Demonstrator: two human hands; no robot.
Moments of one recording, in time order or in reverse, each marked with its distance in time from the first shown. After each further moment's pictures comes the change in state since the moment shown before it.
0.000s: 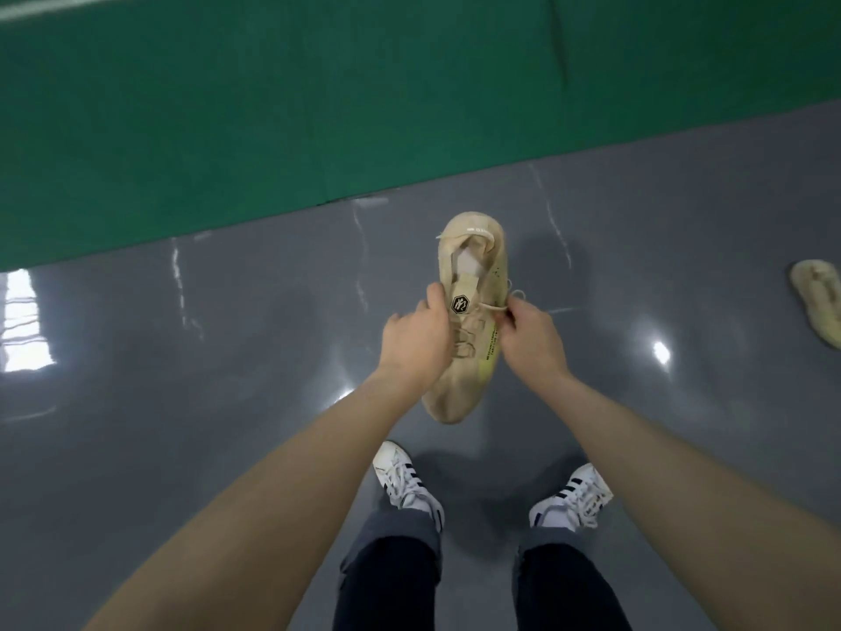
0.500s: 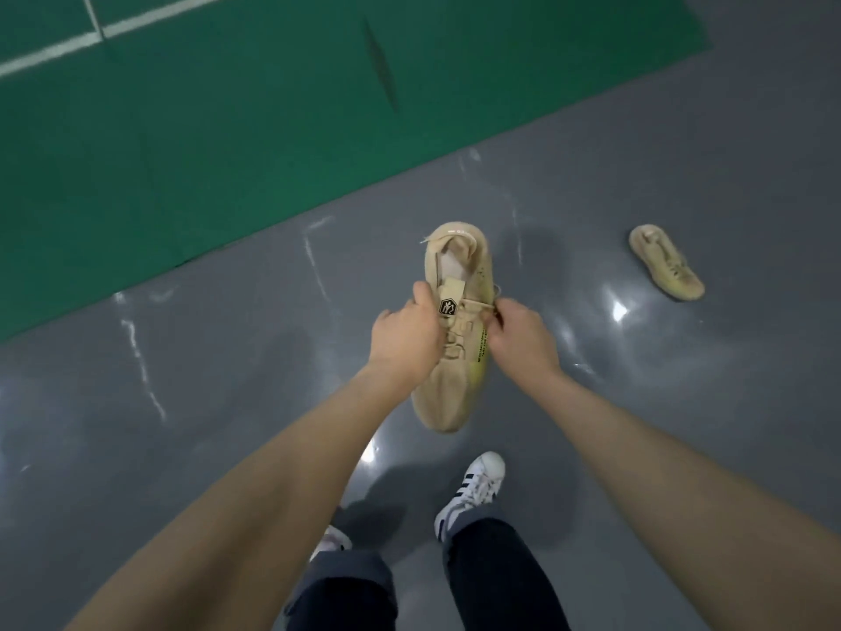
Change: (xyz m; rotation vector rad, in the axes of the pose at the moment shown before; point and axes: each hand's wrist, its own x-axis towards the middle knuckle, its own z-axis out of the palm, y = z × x) left_hand 0.047 0.300 0.020 -0.012 -0.023 0.181; right_hand -0.004 0.205 -0.222 -0.028 0.097 0.141
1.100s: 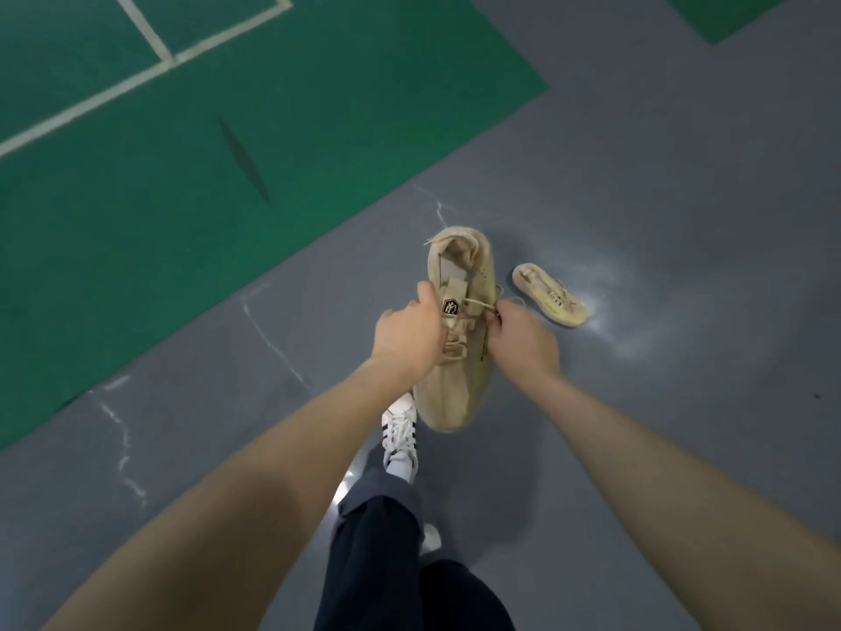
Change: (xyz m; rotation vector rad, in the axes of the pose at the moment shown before) left_hand 0.156 0.238 -0.028 0.110 -0.054 0.278; right_hand 0.099 0.127 -0.206 -0.038 0.163 0.187
